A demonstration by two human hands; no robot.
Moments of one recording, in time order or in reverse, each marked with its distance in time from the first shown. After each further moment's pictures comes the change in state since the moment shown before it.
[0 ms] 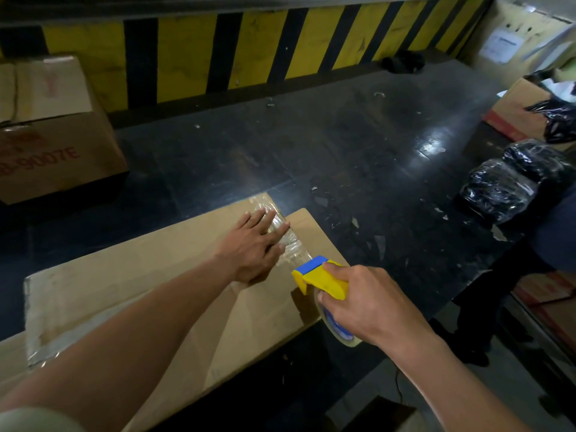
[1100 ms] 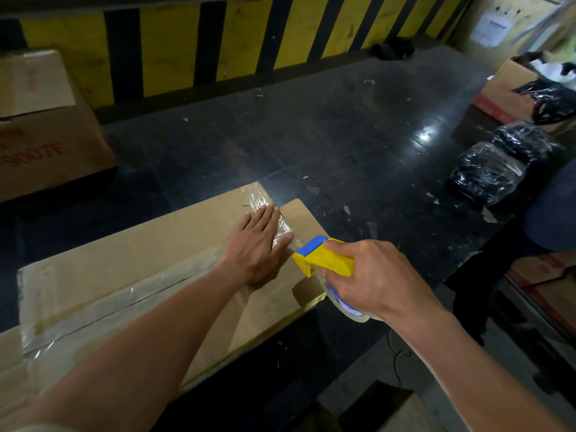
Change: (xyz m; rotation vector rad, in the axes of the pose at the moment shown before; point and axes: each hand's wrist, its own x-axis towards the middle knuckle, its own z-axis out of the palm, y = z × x) left_hand -0.006 0.045 0.013 -0.228 0.076 -0.154; right_hand -0.008 0.022 -0.014 -0.052 0.097 -0.066
